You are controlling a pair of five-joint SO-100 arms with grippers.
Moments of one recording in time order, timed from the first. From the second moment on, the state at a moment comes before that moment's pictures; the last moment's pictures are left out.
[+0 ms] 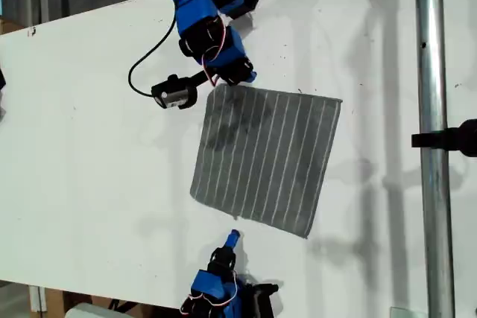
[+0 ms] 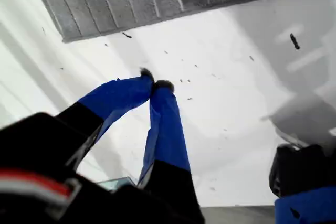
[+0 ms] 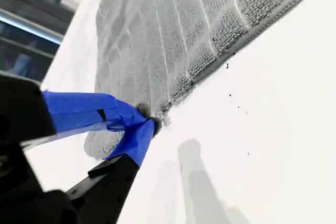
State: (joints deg) arm 0 -3.4 198.6 178.6 70.5 -71.0; arm 1 -17.8 95.4 79.4 98.8 74.4
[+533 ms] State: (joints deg) arm 0 -3.4 198.6 178.6 70.5 -71.7; arm 1 -34.2 83.3 66.9 84.3 78.4
